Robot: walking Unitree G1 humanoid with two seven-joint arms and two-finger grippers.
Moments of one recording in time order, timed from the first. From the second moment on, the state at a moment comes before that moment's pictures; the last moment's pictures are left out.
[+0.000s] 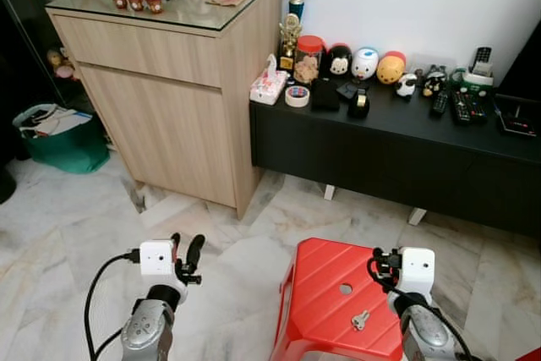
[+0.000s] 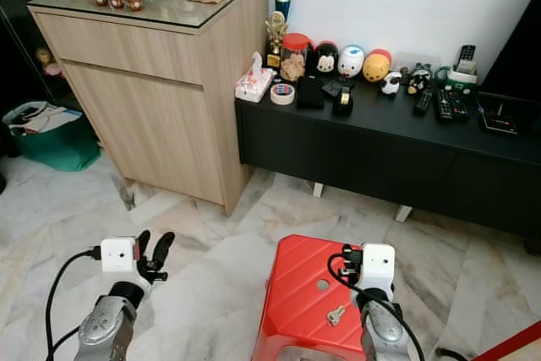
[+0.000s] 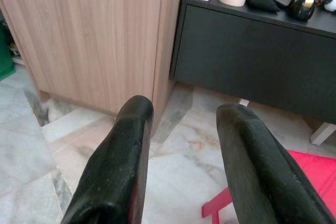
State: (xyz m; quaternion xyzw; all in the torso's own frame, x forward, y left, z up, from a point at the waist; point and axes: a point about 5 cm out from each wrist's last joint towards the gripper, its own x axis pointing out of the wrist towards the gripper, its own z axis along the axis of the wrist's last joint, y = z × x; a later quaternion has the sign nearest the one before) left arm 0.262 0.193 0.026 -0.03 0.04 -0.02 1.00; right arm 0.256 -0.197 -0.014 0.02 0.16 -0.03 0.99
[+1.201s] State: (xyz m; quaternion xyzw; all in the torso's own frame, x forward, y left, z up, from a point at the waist) left arm 0.266 0.208 0.019 -0.03 0.07 0.01 1.00; right arm 0.224 -0.196 -0.049 0.05 0.28 -0.03 0.96
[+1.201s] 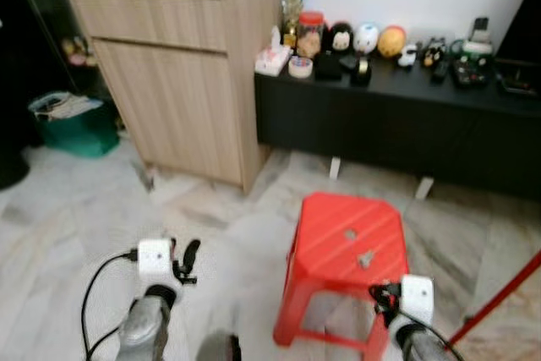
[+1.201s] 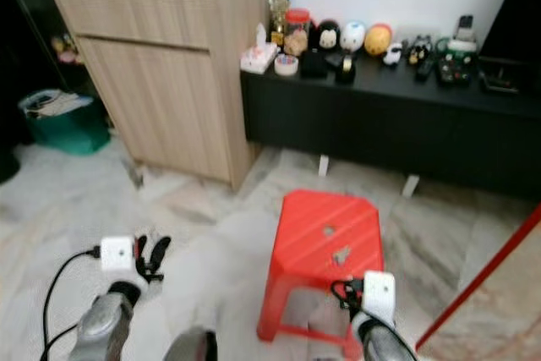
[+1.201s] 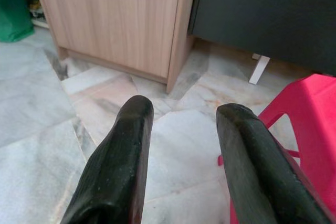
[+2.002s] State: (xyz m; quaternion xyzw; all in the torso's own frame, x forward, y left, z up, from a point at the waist) left arm 0.266 0.209 0.018 -0.04 0.07 0.01 1.00; right arm 0.226 -0.200 -0.049 0.04 0.29 -0.03 0.96
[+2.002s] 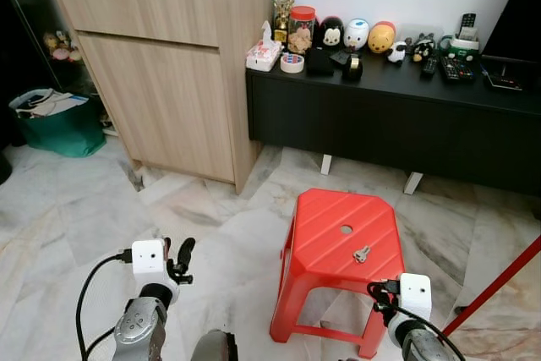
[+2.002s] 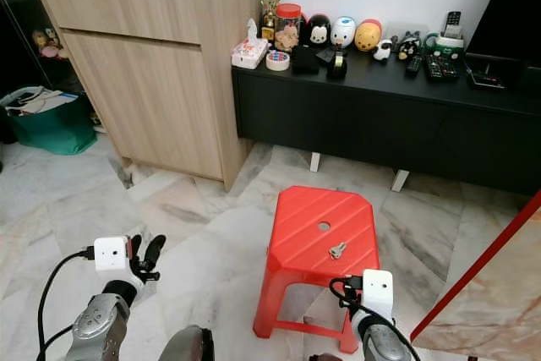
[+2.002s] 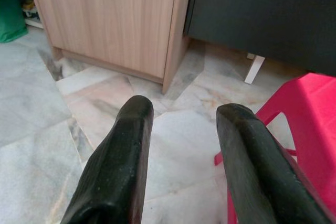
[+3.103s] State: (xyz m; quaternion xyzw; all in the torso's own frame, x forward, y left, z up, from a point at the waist) left arm 0.270 0.208 0.023 -0.04 0.06 0.00 1.00; right arm 0.224 -0.198 -0.052 0.04 0.30 -0.02 0.95
